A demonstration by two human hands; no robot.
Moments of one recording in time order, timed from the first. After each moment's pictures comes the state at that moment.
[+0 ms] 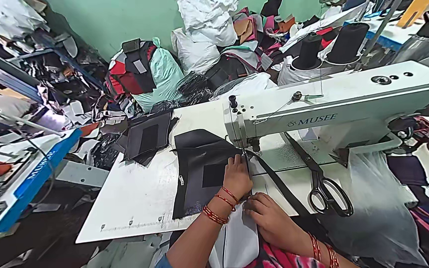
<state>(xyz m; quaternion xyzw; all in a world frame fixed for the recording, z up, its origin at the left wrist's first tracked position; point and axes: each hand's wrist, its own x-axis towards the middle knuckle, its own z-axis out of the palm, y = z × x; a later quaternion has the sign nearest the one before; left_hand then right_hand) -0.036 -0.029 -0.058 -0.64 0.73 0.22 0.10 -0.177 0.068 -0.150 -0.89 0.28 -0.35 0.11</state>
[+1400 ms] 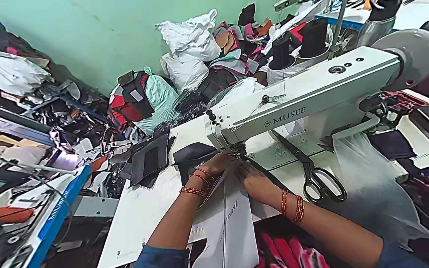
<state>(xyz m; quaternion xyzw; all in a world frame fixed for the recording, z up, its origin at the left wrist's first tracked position) 0.014 -0.101 -0.028 -0.52 0.74 0.43 0.05 -0.150 -0.009 -0.115 -0.87 0.44 -0.15 0.19</state>
